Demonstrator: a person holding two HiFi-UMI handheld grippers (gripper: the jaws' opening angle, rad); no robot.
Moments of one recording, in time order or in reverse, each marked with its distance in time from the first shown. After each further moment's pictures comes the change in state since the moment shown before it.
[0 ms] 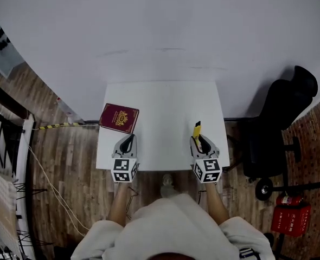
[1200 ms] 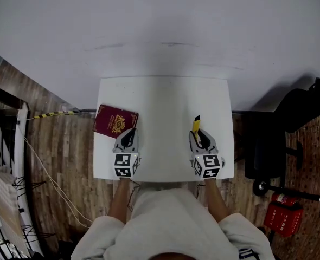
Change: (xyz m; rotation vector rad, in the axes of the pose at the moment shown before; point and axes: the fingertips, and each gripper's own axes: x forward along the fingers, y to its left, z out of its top) left arm 0.139 0.058 -0.022 -0.064 0.118 -0.014; right arm 0.151 -0.033 -0.016 0.027 0.137 0.034
